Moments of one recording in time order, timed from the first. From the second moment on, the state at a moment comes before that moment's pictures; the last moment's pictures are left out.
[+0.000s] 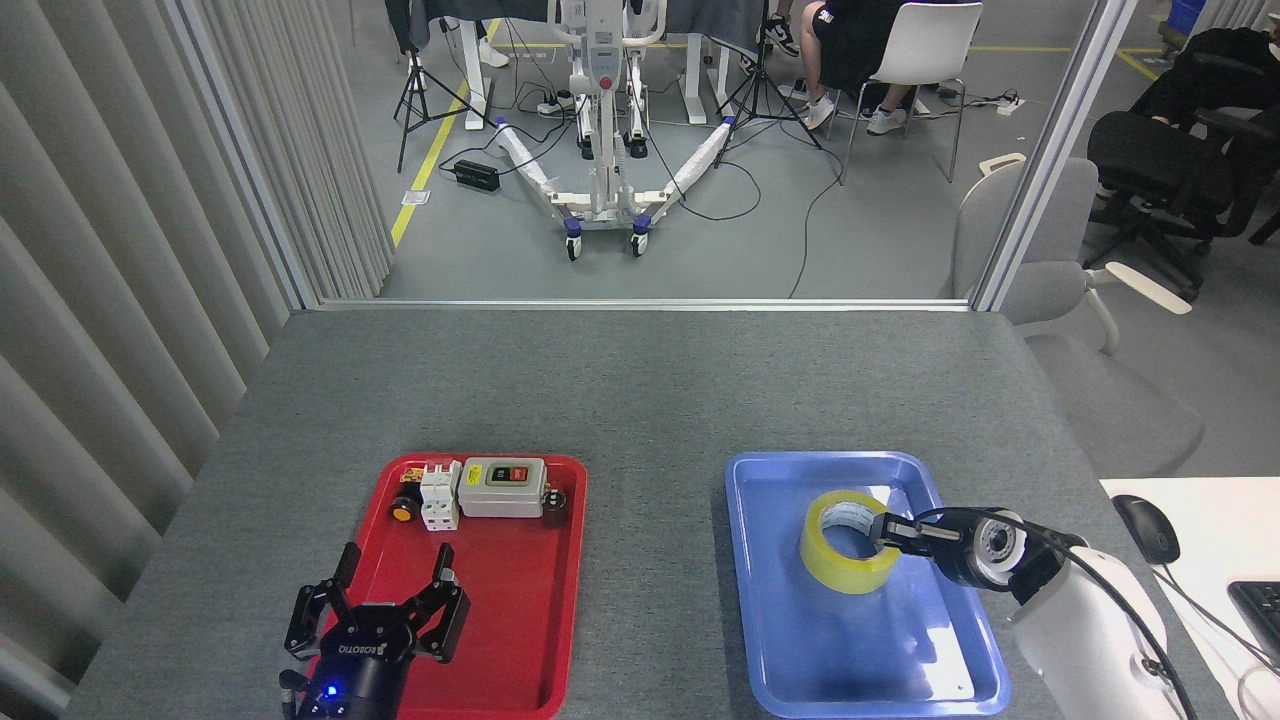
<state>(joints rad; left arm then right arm) 0.03 0.06 -0.04 -1.53 -1.37 -0.02 0.20 -0.51 -0.29 0.19 -1.02 0.77 0.06 0.89</state>
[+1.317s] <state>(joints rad) 0.03 0.06 -0.03 -1.50 -1.37 -0.02 0.21 0.12 -0.10 -0.03 -1.62 1.42 -0.15 -0.12</state>
